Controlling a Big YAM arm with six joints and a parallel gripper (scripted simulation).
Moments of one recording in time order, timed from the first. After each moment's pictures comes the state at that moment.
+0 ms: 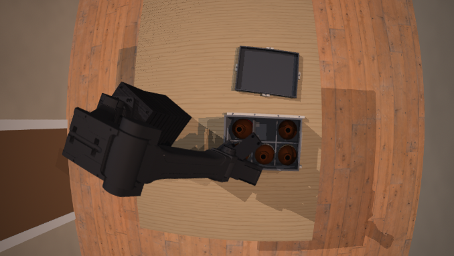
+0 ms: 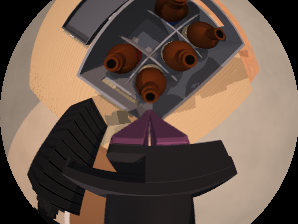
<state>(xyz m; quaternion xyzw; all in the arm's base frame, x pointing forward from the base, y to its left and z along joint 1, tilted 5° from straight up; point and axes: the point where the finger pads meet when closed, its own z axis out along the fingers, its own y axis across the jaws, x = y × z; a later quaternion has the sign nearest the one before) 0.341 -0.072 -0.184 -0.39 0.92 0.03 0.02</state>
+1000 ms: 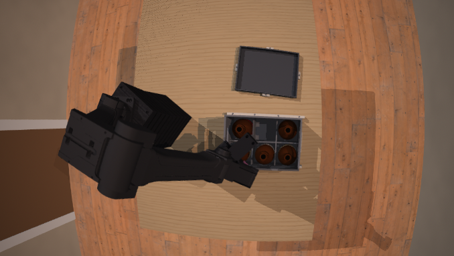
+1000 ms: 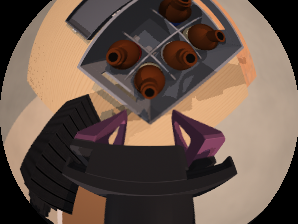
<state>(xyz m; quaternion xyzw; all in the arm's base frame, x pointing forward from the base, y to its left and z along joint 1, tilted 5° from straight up) 0.335 -0.078 -0.182 -0.42 0.91 0.02 0.03</state>
